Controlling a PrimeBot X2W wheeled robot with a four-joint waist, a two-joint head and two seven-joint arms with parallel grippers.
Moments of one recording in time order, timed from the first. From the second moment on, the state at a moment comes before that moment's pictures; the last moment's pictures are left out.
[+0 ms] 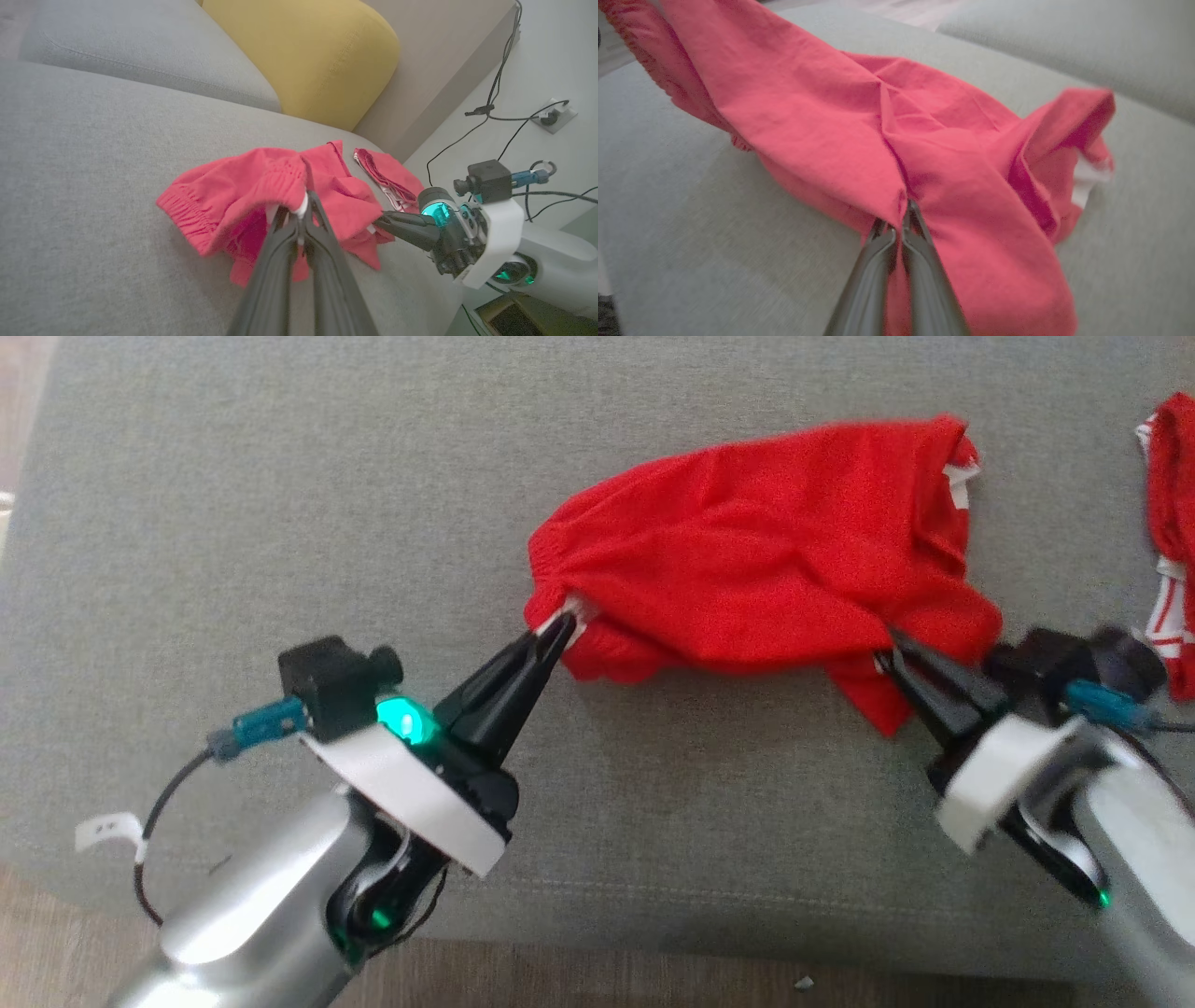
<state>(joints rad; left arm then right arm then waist) -0.49 0.40 -0.86 0.08 -0.91 -0.12 -0.26 -0.41 -0.60 0.67 0.29 0.33 0.12 0.02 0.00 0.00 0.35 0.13</state>
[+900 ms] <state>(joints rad) -0.35 0.43 -0.88 0.11 -0.78 -0.12 -0.26 -0.35 -0.55 0.34 0.19 0.50 0.12 0.31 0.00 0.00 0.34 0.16</state>
